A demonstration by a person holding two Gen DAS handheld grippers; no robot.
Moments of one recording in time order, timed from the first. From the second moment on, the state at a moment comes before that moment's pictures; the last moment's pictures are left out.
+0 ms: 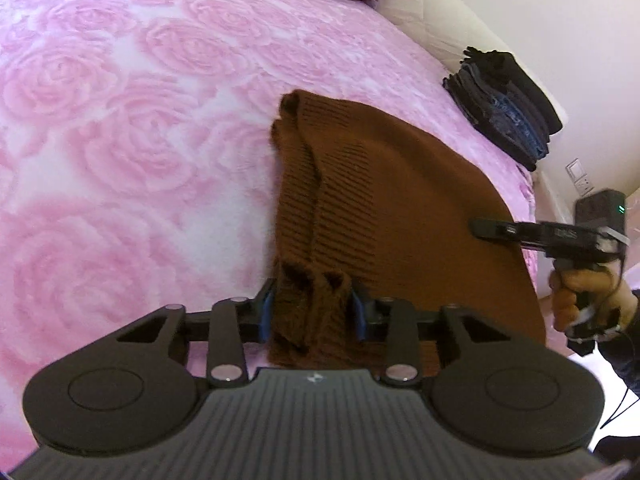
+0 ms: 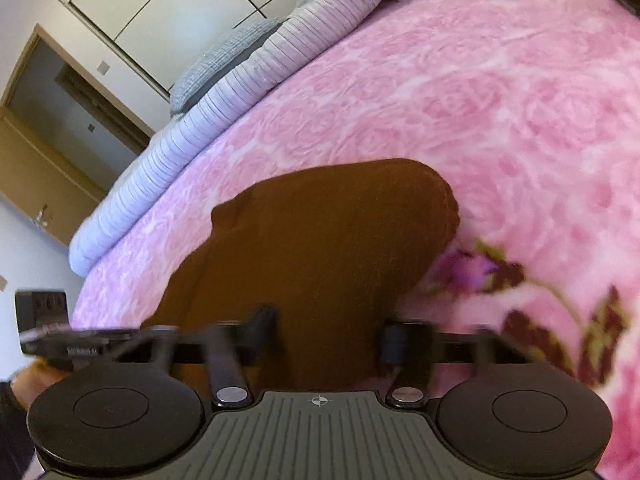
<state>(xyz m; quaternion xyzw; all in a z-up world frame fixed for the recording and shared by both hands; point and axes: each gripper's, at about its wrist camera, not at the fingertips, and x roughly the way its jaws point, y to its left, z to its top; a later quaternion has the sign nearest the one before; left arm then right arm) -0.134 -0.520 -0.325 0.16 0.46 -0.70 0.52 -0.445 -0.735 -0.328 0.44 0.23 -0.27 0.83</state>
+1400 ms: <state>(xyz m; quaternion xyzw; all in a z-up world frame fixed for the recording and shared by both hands) -0.277 -0.447 -0.306 0.56 -0.14 -0.67 0.46 -0.419 -0.536 -0.308 -0.24 0.42 -0.16 0.86</state>
